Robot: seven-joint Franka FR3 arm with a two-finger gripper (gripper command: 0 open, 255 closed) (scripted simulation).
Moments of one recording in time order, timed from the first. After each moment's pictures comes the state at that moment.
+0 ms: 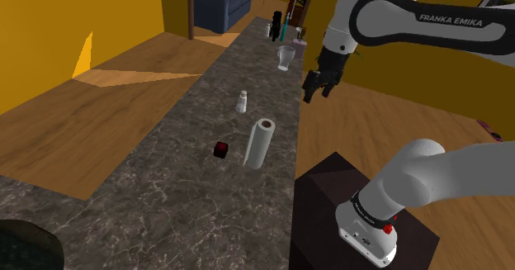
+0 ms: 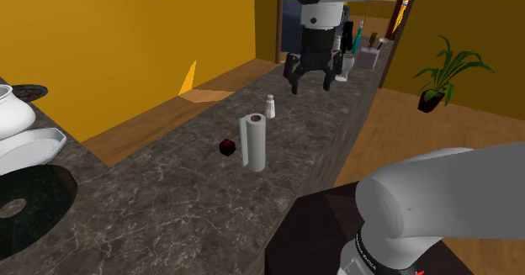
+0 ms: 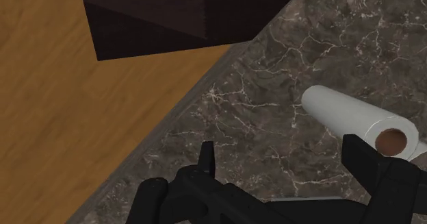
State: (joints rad) arm 0.05 -0.69 0.08 -2.46 0.08 1.73 0.15
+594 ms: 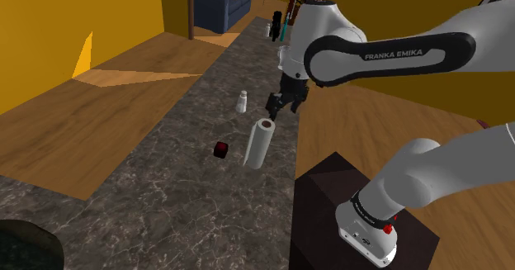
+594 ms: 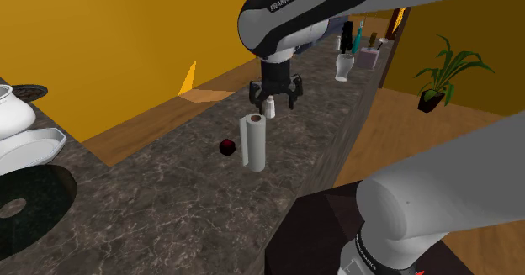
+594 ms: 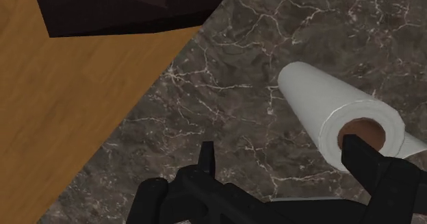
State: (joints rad) arm 0.08 -0.48 0.28 -2.49 0.07 2.02 0.37
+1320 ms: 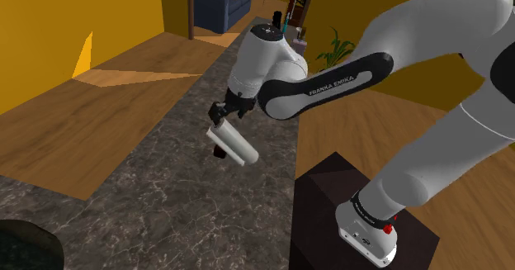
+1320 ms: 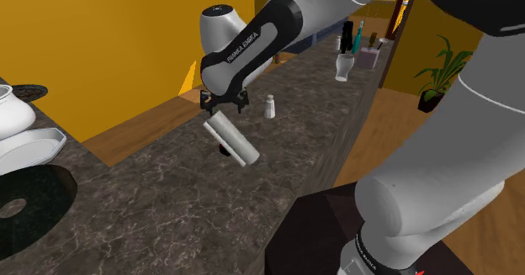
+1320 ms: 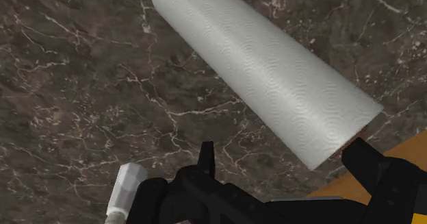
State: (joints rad) arm 0.03 -0.07 0.53 -2.33 -0.18 2.50 0.77
